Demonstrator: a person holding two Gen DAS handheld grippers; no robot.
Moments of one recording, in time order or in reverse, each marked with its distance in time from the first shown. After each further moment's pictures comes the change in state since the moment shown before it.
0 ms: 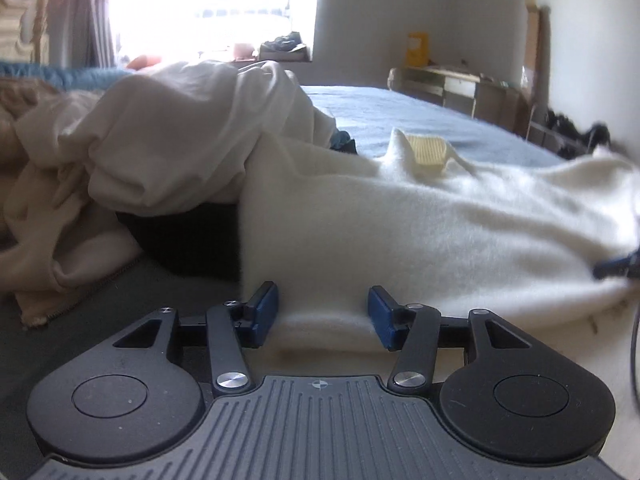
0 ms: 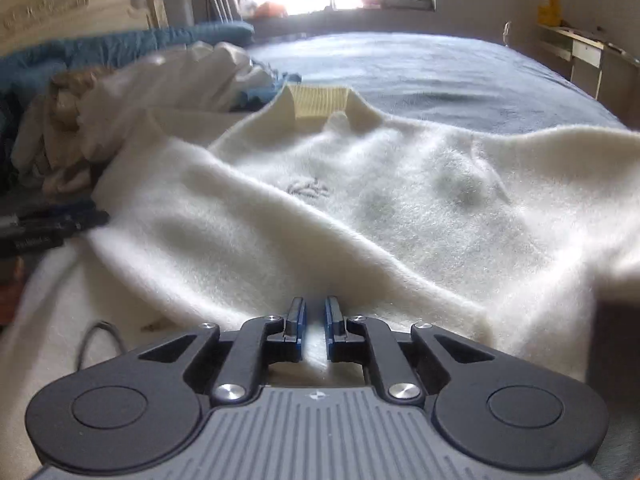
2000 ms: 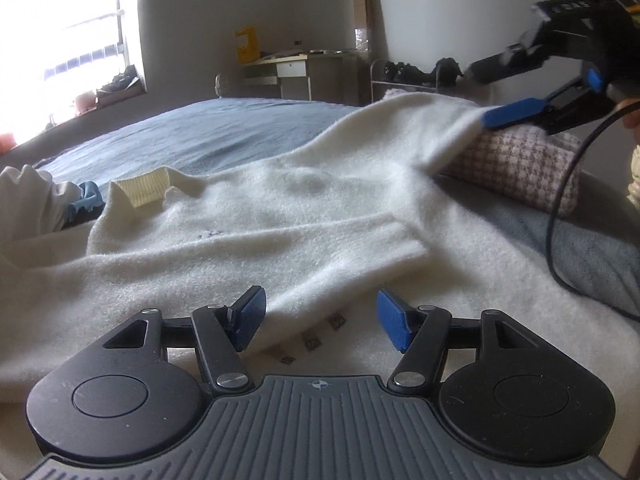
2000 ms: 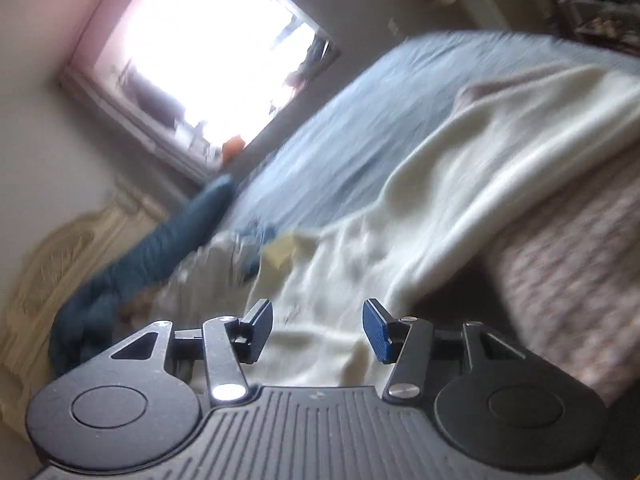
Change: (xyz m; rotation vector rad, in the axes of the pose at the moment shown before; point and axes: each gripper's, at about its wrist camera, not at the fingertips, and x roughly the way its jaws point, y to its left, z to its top) left arm -0.016 -0.215 -0.001 0.327 -0.010 -0.310; right arm -0.132 -0.134 -0.010 0.536 -0.142 0.230
